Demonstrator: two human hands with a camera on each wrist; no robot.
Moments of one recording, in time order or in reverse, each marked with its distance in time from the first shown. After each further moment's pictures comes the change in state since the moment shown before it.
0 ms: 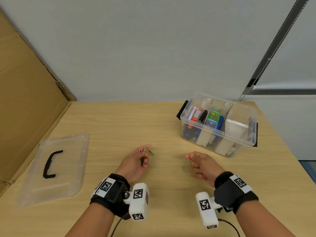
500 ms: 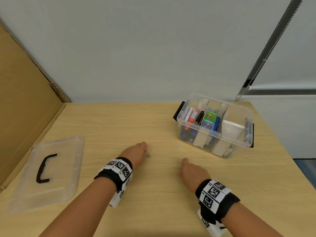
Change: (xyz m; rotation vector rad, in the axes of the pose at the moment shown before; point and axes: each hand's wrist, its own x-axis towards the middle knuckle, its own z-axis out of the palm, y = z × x) left_hand 0.044 0.020 0.001 1.947 0.004 0.215; right_hand 0.006 0.012 0.032 -1.288 0.049 -0.035
